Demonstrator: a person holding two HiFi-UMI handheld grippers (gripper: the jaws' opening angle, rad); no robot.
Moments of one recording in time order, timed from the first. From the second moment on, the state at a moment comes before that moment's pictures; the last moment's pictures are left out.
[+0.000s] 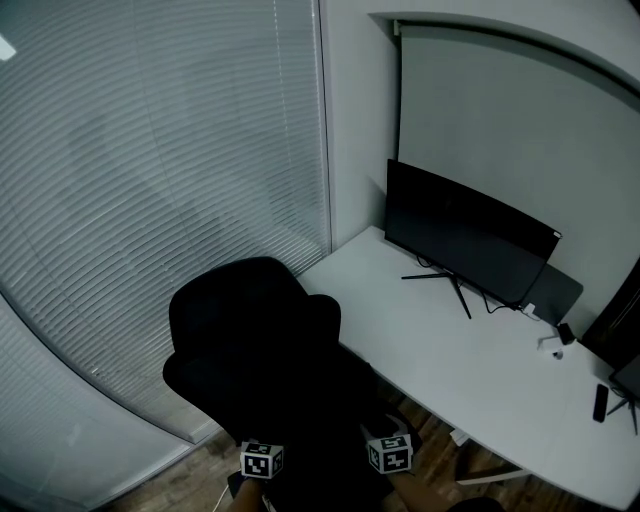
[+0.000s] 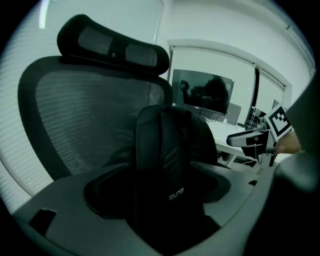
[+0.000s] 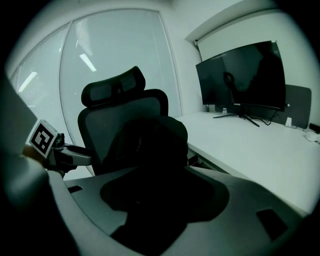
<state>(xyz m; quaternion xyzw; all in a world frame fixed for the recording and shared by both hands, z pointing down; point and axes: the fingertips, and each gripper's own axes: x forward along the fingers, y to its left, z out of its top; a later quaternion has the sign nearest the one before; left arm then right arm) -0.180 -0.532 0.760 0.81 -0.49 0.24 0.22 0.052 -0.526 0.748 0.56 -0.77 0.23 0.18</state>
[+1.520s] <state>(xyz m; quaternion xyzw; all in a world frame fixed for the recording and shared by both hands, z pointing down) -0.256 -0.274 0.623 0.88 -0.45 0.11 0.08 -0.044 -0.251 0.629 0.62 -0.77 0.16 0.08</state>
